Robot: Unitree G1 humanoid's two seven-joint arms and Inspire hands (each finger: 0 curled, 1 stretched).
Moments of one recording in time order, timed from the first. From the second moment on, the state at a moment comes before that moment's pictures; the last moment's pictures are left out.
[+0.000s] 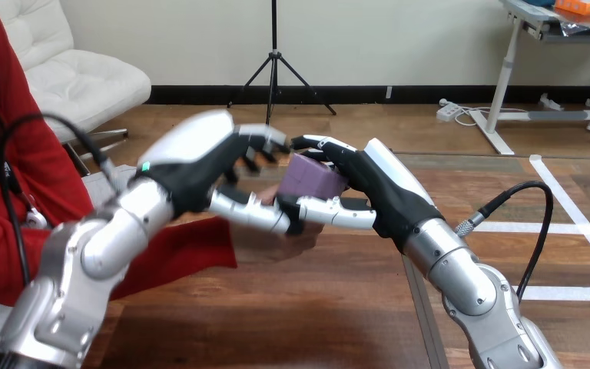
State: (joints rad) left arm -0.39 0.49 -0.20 0.04 0.51 -0.06 -0.38; right arm -0.34 -0.20 0.20 0.24 -0.36 -0.09 0.20
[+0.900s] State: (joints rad) left arm -0.46 0.49 -0.18 -0.02 0.49 -0.07 -0.37; right arm -0.34 -0.21 0.18 0.17 -0.31 -0.09 0.21
